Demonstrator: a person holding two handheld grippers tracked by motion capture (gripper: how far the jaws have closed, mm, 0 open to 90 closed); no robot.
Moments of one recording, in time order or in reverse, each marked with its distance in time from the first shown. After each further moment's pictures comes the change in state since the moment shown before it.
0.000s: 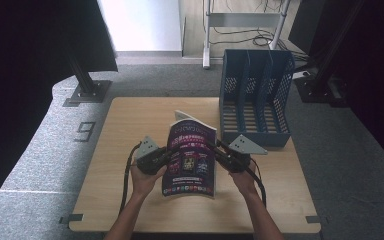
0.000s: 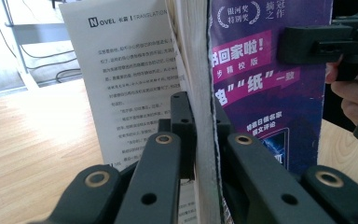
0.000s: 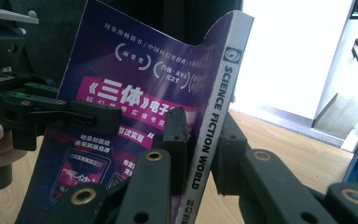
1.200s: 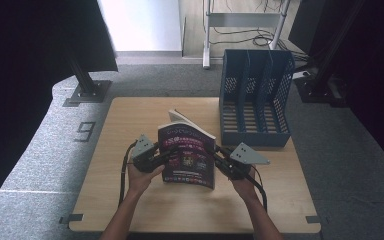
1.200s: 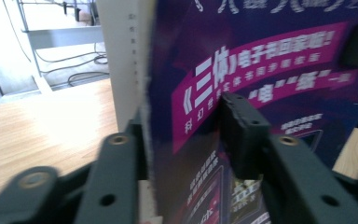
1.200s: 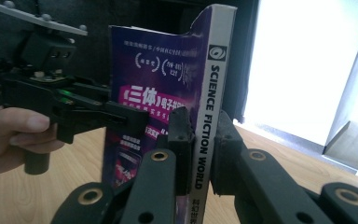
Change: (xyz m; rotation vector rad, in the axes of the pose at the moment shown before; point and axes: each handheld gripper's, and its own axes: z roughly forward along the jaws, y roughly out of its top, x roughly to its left) left arm 0.012 -0.002 -0.004 -0.009 0.041 0.012; right arm 0.013 -0.007 -0.013 -0.087 0.060 -0.051
